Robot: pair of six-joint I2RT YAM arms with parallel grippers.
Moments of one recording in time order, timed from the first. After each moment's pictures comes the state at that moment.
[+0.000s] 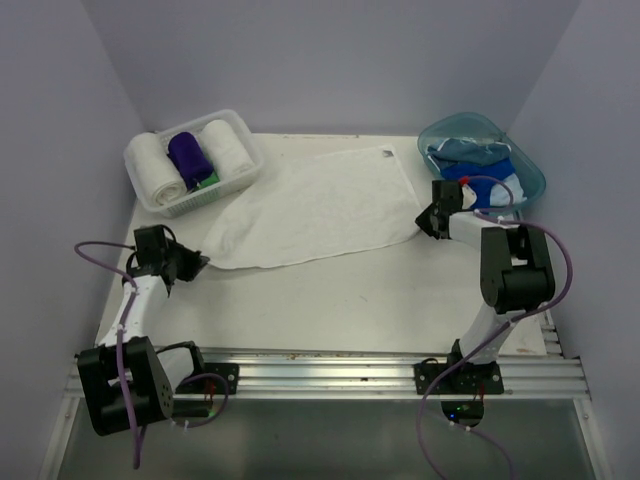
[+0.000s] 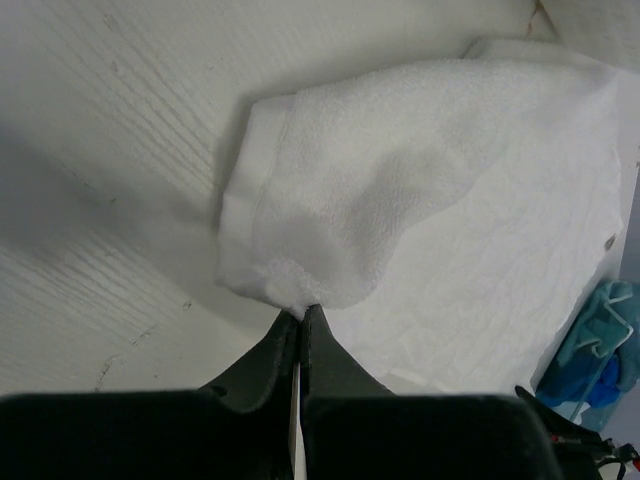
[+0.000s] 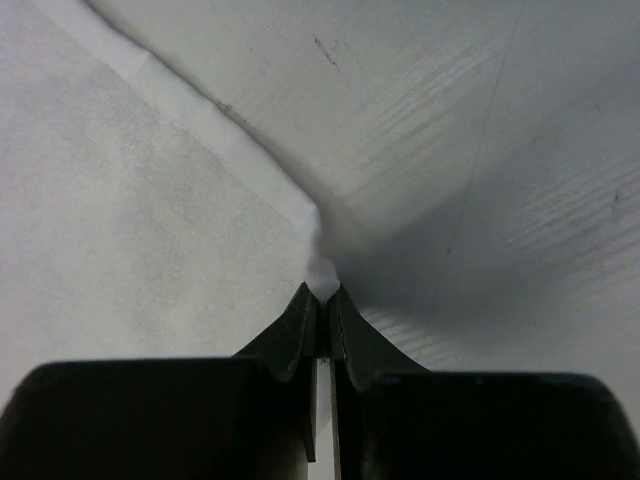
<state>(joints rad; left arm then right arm) 0.26 1.09 0.54 -0.33 0.19 -0.94 0.08 1.77 0.96 -0.08 0.17 0.83</state>
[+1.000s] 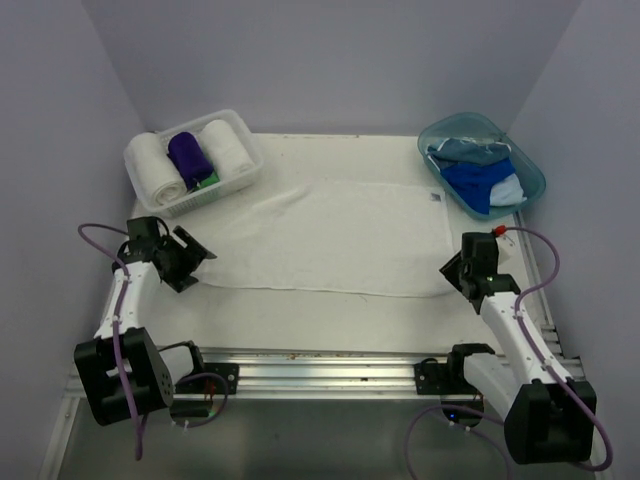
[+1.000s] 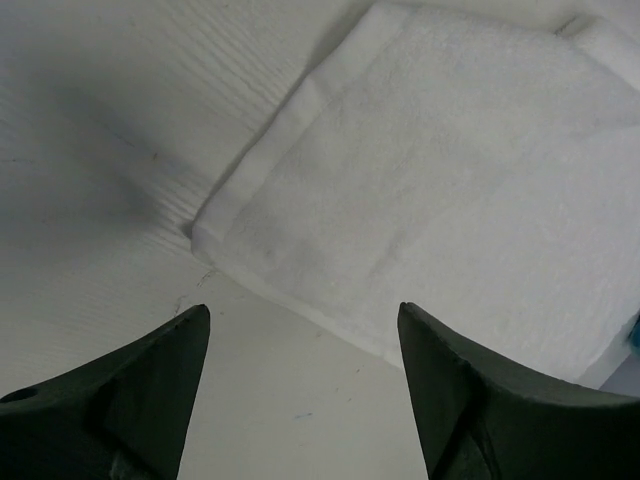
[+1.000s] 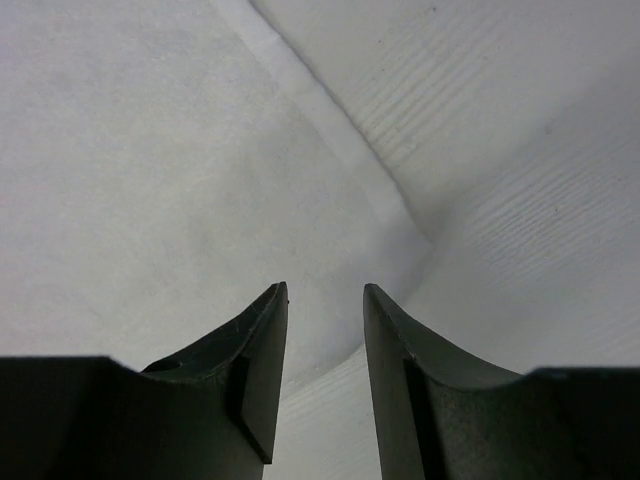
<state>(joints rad) 0.29 1.14 0.68 -0.59 0.28 -0.66 0.03 0.91 0.52 -0.47 0.26 0.79</state>
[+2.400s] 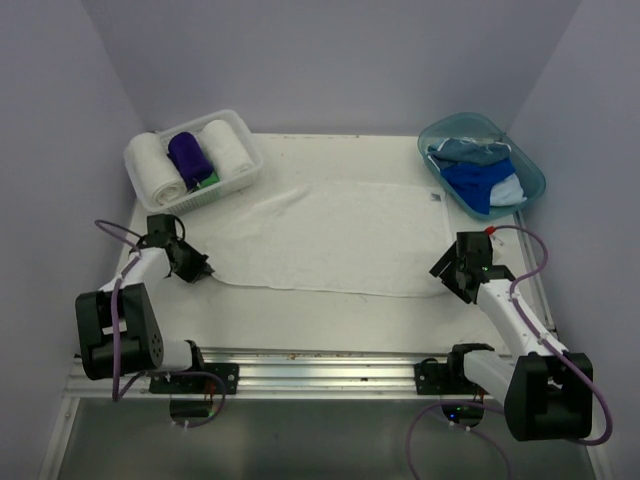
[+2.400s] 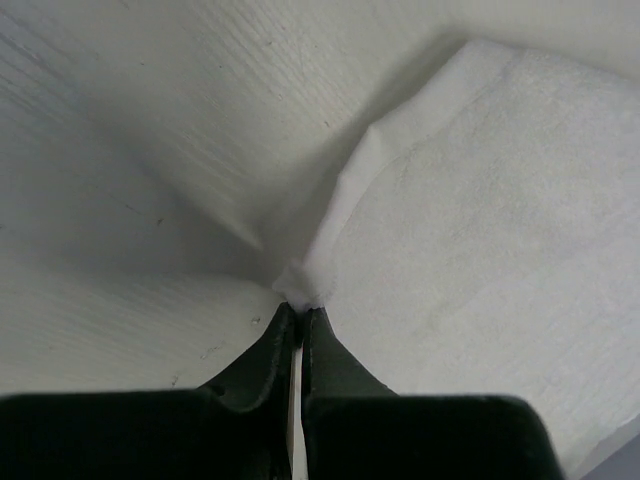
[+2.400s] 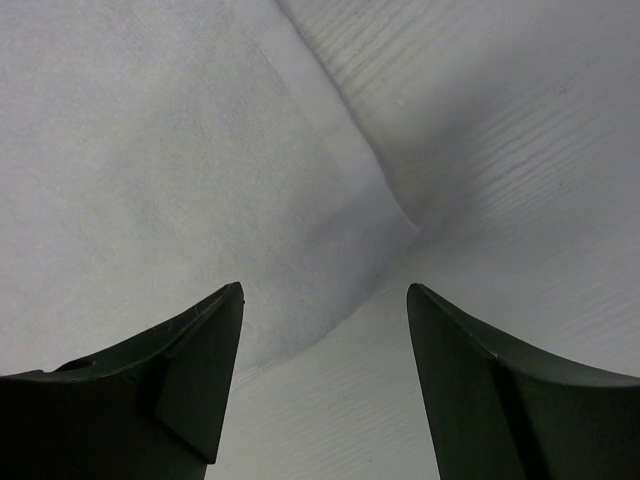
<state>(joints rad) 0.21 1.38 0.66 -0.43 0.16 -0.76 0.03 1.04 0.54 -0.51 0.20 0.74</state>
